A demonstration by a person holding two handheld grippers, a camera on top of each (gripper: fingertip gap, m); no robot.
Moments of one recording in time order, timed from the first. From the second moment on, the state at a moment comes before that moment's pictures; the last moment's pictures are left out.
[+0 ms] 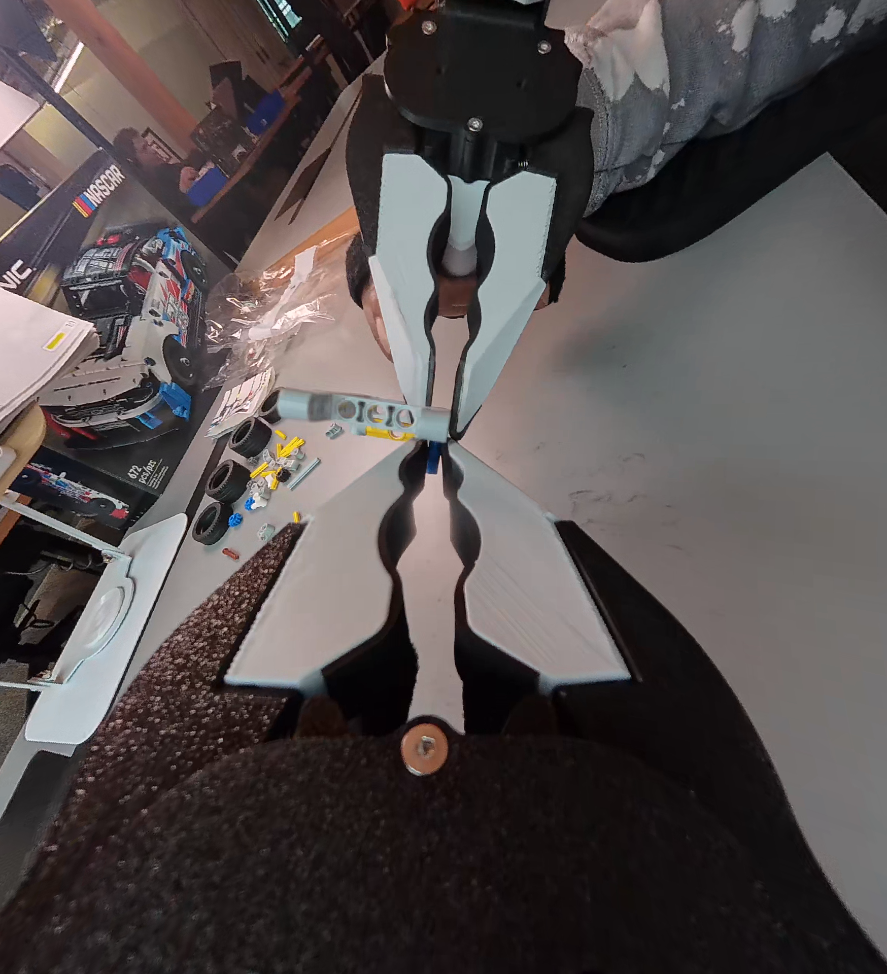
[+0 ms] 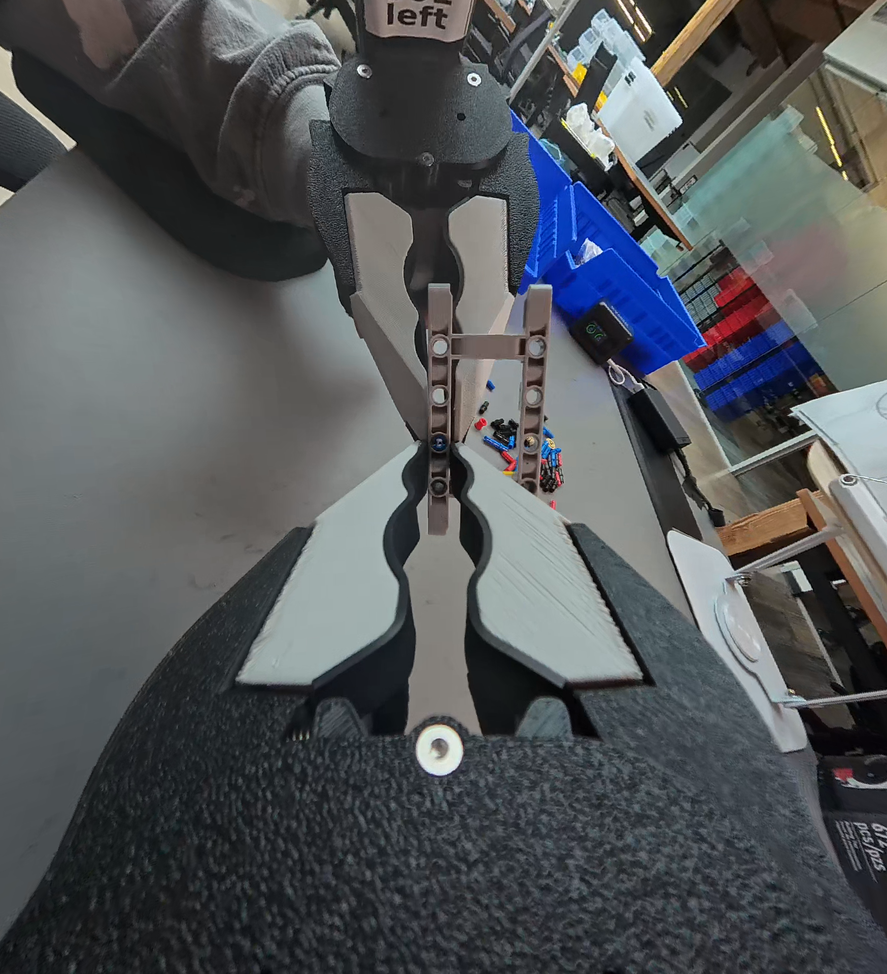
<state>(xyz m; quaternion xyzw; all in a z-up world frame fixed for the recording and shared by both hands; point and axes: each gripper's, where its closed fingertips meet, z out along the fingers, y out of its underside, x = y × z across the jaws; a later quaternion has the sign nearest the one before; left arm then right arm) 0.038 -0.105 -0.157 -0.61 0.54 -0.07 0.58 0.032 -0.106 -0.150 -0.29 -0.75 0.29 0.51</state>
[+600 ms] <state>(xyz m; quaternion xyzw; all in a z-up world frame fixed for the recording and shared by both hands) -0.122 -0.046 -0.226 -0.84 0.34 0.07 0.42 0.038 -0.050 -0.121 -0.45 -0.60 0.47 0.46</state>
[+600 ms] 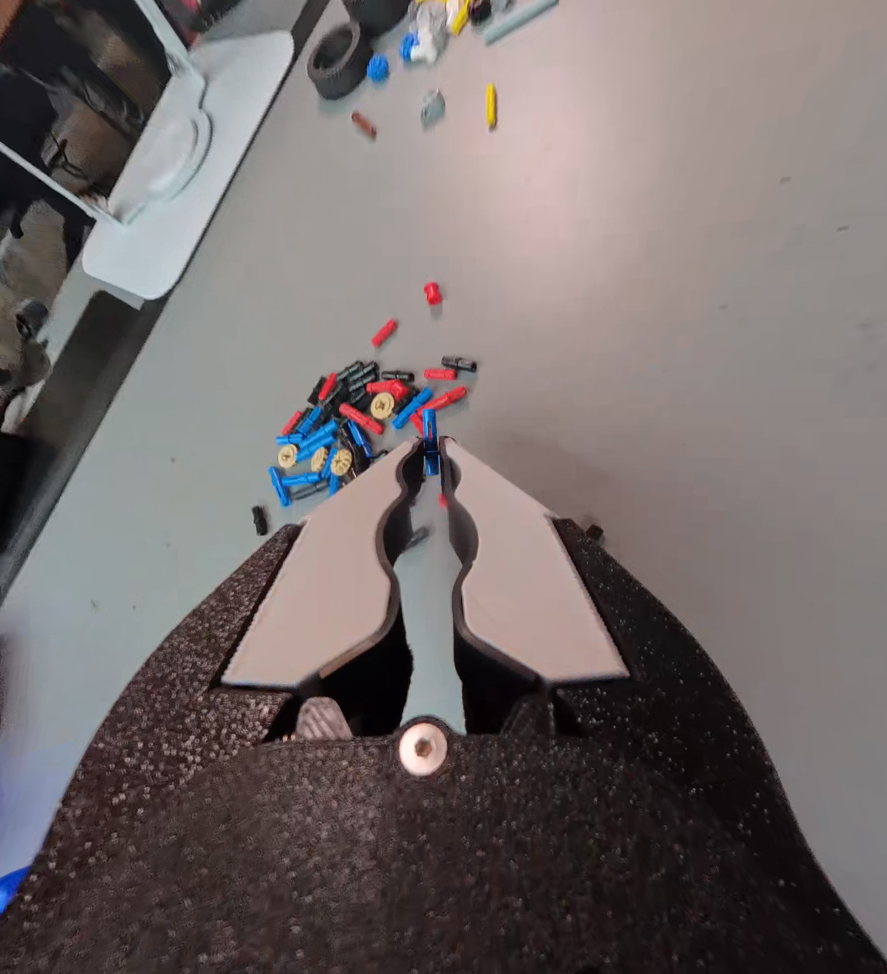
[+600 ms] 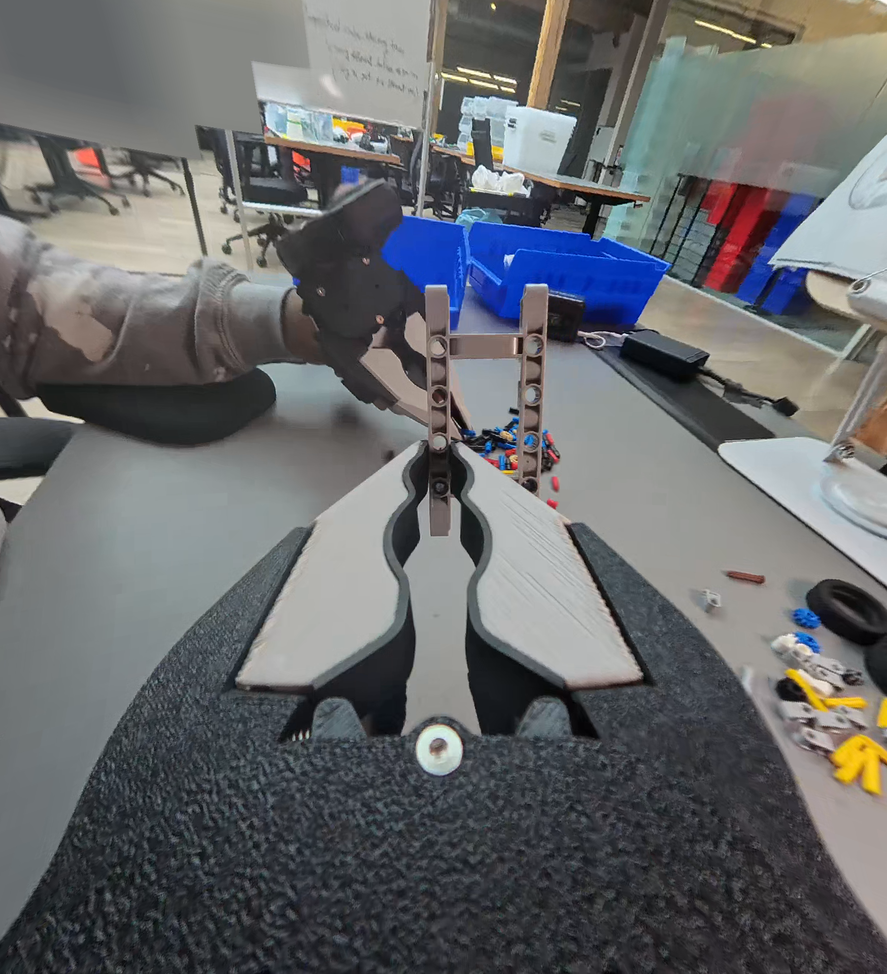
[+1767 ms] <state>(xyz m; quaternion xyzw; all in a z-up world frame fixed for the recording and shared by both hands) 0.033 -0.097 -0.100 -0.65 0.22 -0.52 0.51 0.043 -0.077 -0.084 -0.41 -0.35 0.84 0.09</state>
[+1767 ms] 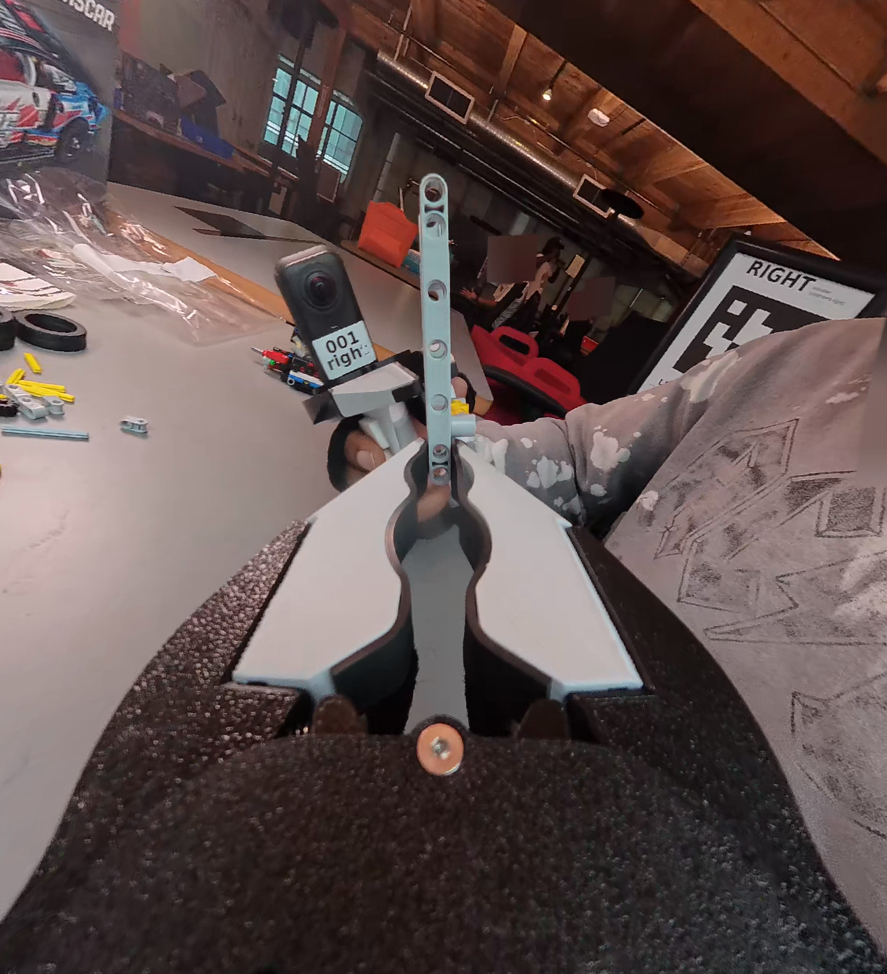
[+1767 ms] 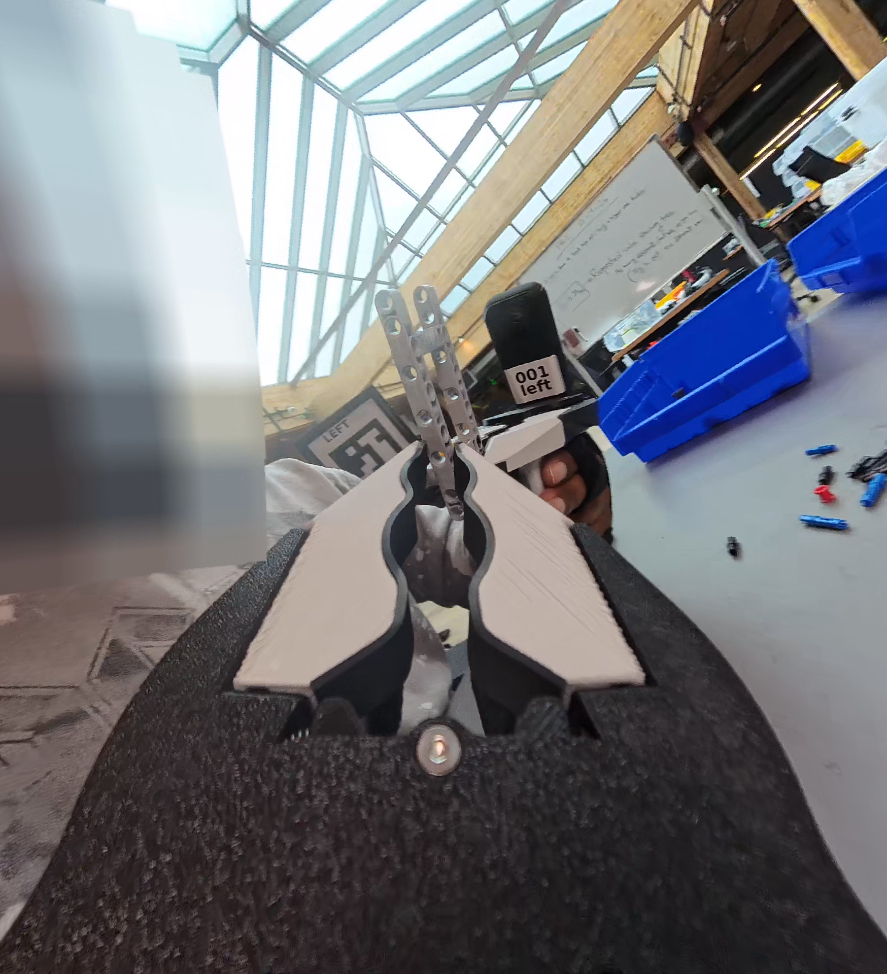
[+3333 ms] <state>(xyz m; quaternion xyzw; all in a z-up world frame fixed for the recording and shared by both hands) 0.031 -0.096 -0.118 -0.67 0.32 -0.31 0.59 0.029 -0.089 -0.112 -0.48 -0.54 0.62 0.31</state>
